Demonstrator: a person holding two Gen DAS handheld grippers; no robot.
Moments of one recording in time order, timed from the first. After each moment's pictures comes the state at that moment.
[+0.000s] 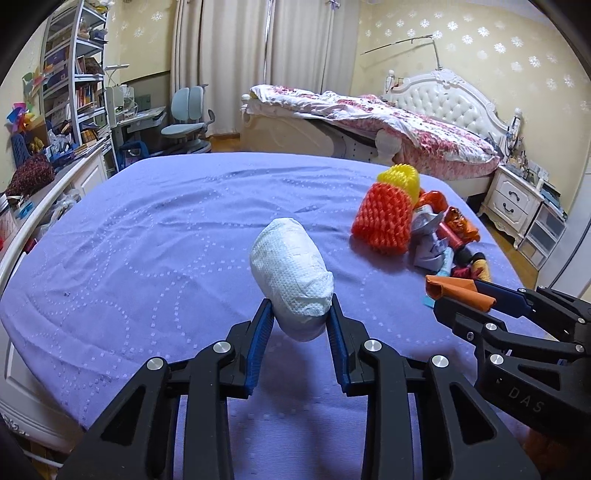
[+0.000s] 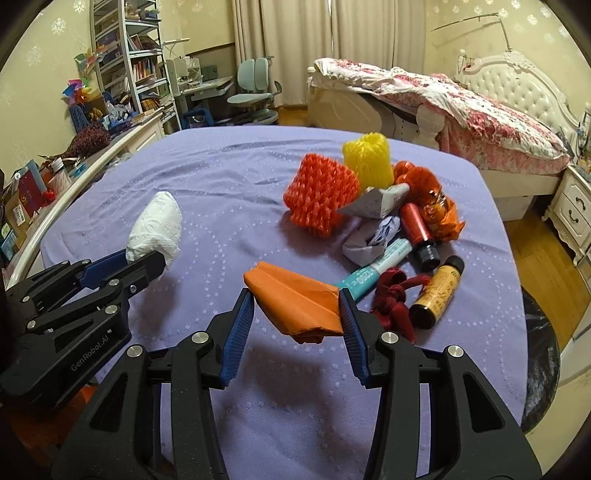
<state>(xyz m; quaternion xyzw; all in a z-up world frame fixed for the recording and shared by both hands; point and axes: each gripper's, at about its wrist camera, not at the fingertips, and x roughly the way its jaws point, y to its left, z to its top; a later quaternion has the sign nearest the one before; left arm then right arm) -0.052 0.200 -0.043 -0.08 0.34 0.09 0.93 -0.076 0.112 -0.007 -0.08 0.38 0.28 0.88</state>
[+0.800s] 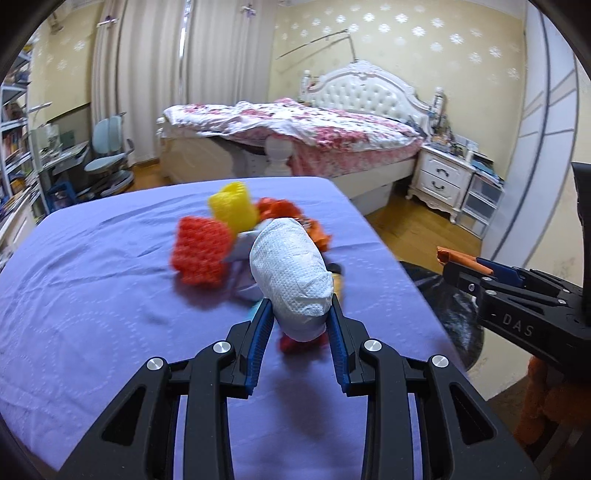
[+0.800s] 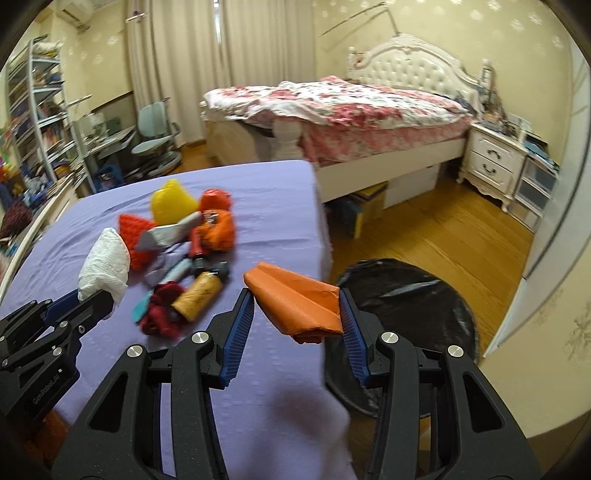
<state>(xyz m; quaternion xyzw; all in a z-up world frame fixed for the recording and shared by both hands) -0.016 0.062 -0.024 -0.03 0.32 -0.05 0.95 -0.043 -0.060 0.007 0.00 0.35 0.10 0.93</state>
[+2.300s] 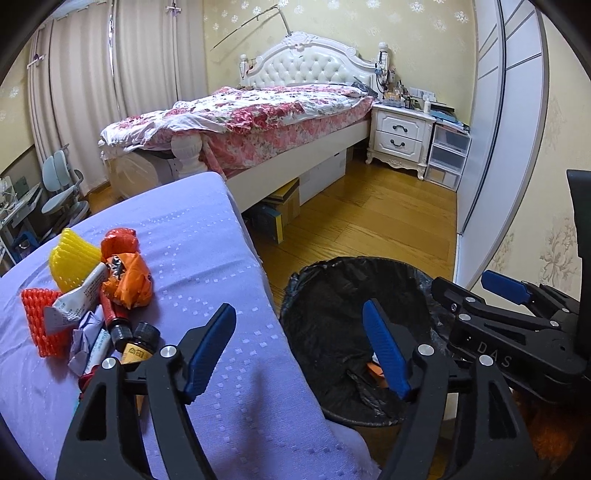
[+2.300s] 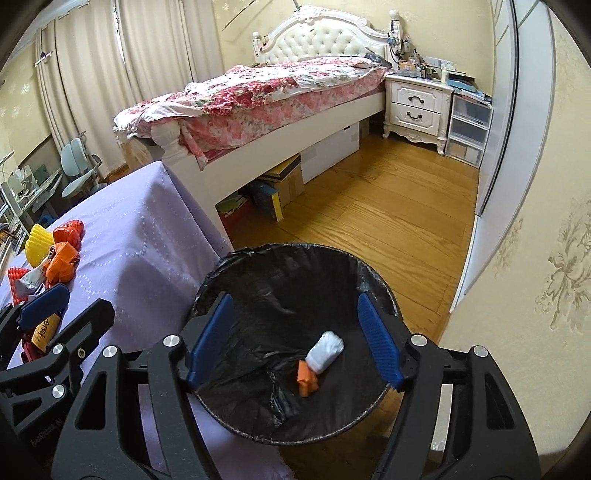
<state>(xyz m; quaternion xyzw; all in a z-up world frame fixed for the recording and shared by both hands) 0.058 -0.076 -0.048 0.06 0.35 -0.11 0.93 -0.001 -0.198 -0.053 0.09 0.38 -0.02 0.92</state>
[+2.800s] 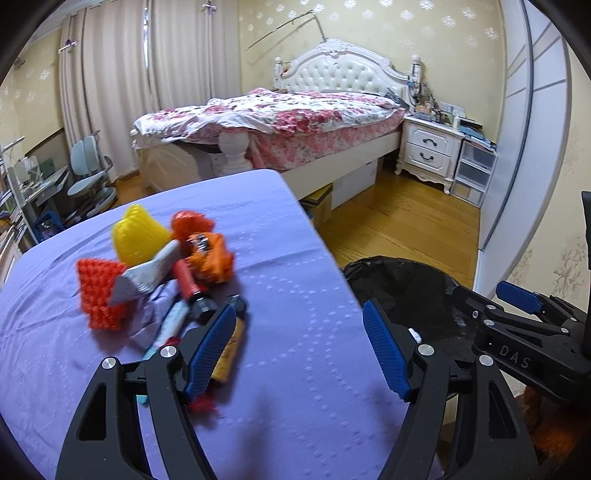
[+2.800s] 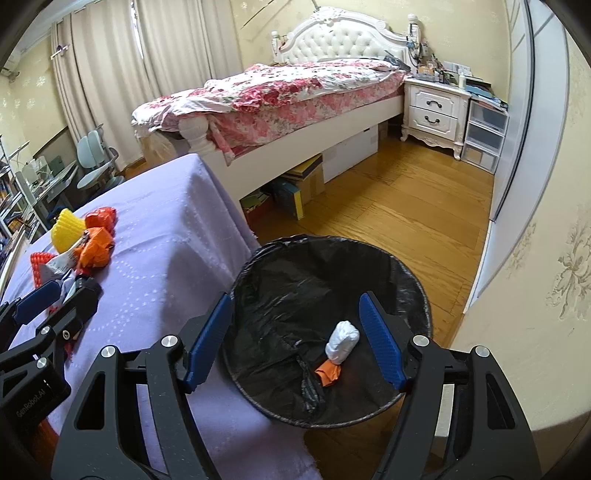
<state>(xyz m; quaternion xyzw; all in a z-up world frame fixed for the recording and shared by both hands) 0.039 -0.016 -0.034 0.03 0.35 -0.05 0.94 -0.013 -0.159 -0.040 0.08 0.38 0.01 0.92</state>
